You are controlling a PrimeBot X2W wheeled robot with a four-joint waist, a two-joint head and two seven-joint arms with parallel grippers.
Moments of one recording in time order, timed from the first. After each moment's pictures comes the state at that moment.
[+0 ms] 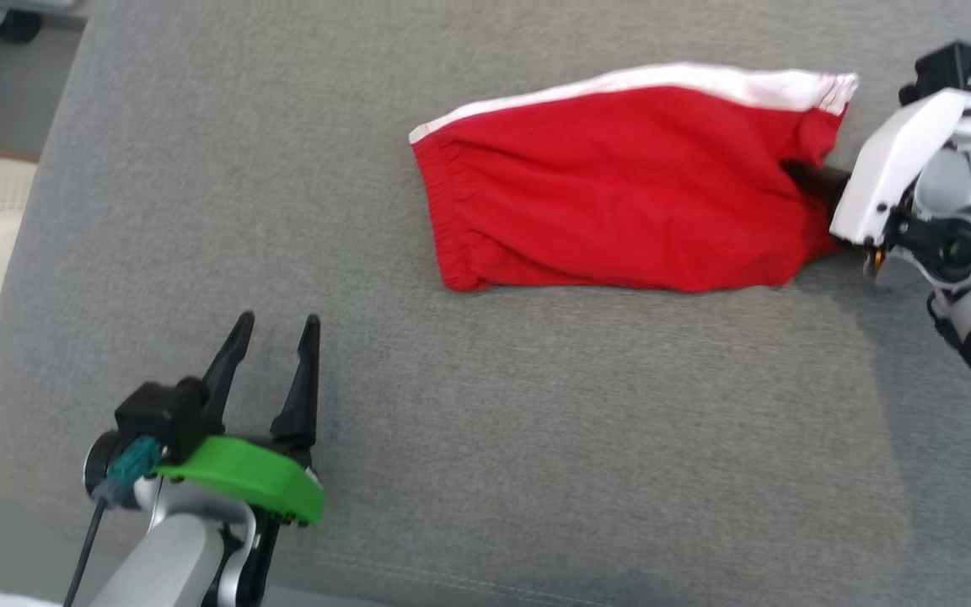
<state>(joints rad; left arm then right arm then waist) -0.29 0.37 -0.55 0.19 -0.69 0.14 -0.25 -0.93 -0.46 0.52 0.76 1.08 0.13 0.50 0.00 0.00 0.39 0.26</state>
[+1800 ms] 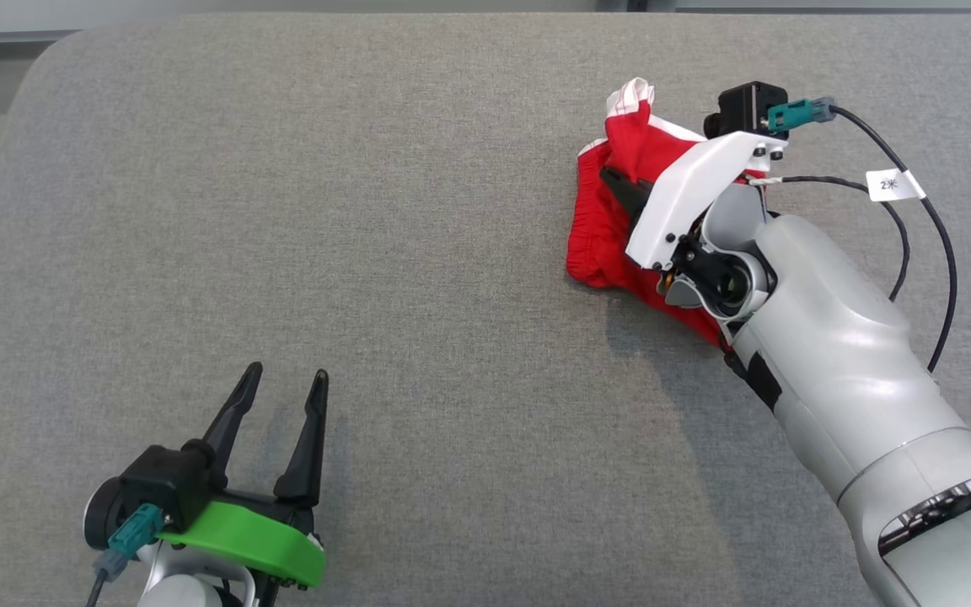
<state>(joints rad) -0.14 0.39 -0.50 0.08 -0.60 0.10 -0.26 -0.97 -0.05 0.40 0.95 0.86 0.13 0.24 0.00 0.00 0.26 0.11</state>
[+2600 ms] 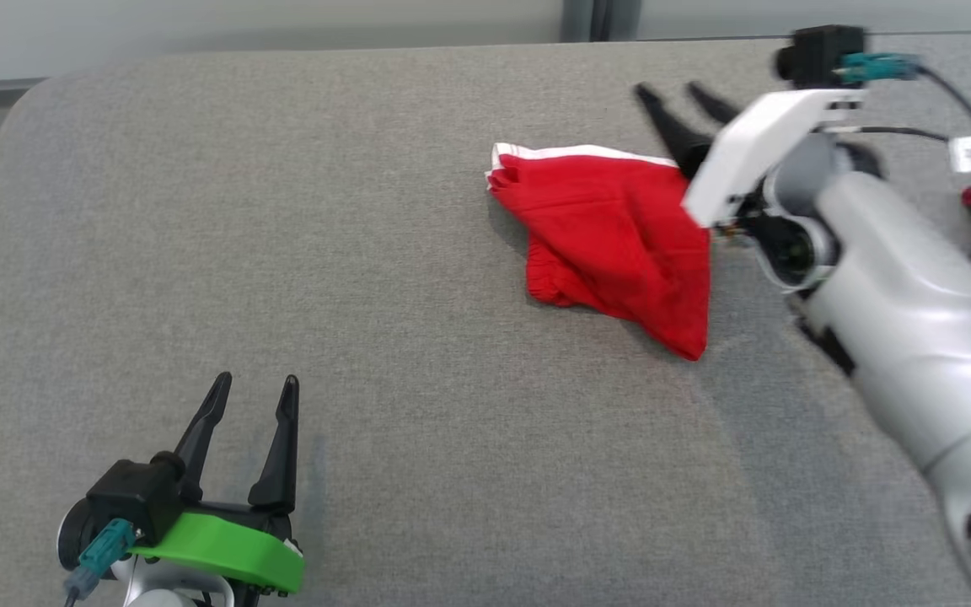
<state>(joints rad) -0.09 0.39 -0.45 0.06 -0.61 0.11 -0.26 -1.01 -0.23 0.59 0.82 0.94 0.13 0.06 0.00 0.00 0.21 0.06</state>
